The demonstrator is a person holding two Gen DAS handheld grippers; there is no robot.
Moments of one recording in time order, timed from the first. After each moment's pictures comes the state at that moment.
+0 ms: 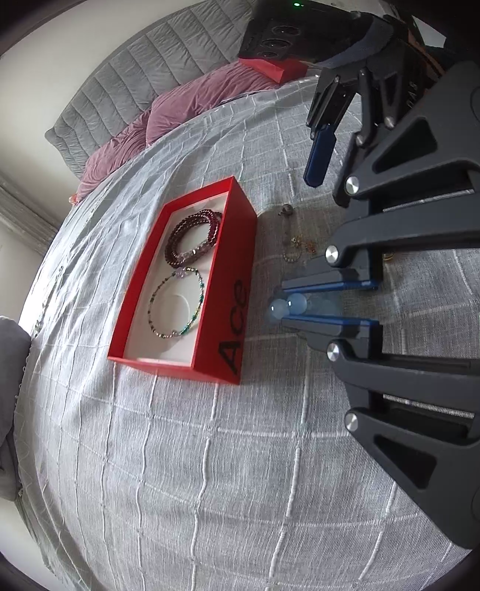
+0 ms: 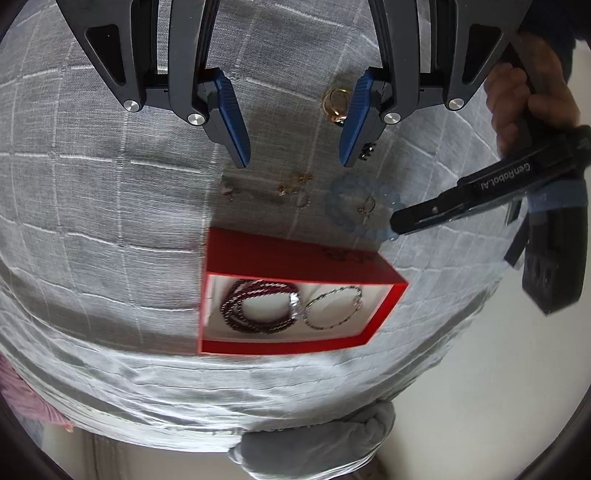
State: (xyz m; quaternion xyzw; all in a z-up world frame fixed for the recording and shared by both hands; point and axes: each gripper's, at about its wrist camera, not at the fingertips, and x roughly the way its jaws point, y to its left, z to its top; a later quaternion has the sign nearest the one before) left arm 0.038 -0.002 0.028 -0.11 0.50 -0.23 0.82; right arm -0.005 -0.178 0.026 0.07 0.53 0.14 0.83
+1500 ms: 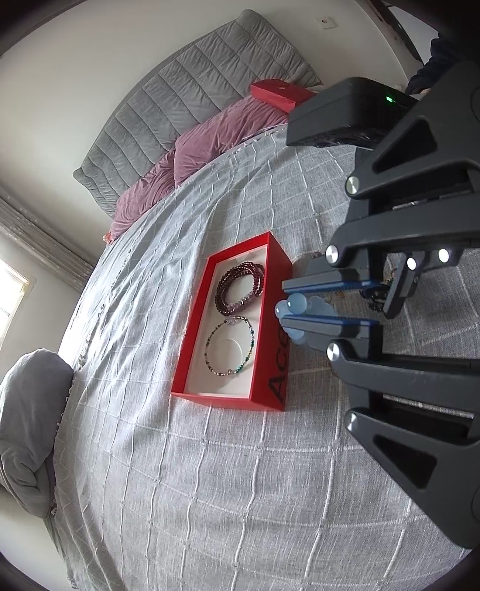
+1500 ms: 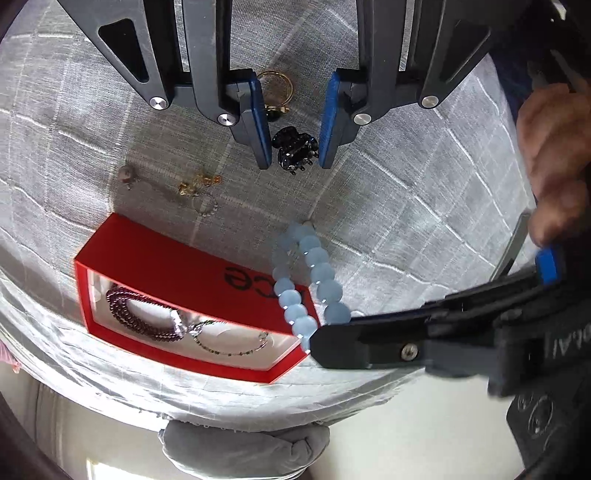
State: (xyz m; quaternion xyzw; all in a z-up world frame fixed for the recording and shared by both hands) left arm 0.028 0.007 0.063 -0.15 0.42 -0.28 0.85; right arm -0.013 -0.113 0.001 0.00 0.50 0.20 0.84
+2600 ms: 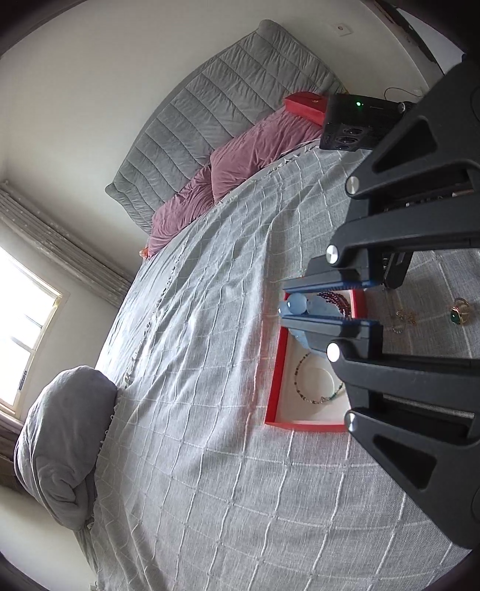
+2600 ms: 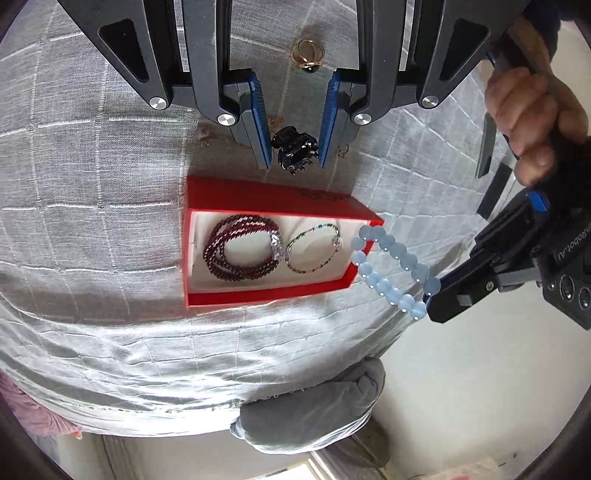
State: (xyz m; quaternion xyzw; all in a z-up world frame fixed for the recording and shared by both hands) left arm 0.070 -0.008 0.109 -0.17 0.36 -0.30 0.87; right arm 0.014 -0.196 0.039 0.17 0.46 0.15 0.86
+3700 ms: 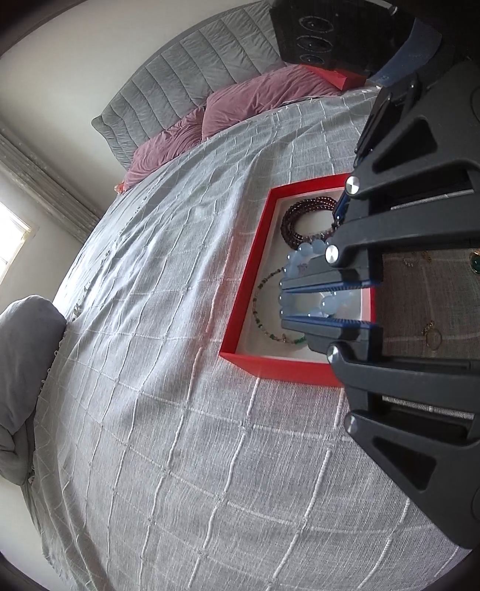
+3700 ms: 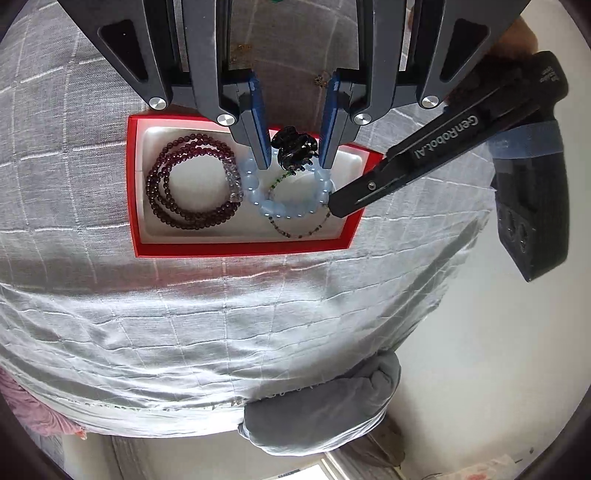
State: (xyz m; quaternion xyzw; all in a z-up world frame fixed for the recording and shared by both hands) left arm 0.112 -0.001 0.038 -0.18 0.46 -0.20 0.85; right arm 0.076 -0.159 0.039 0.17 0.47 0.13 0.86
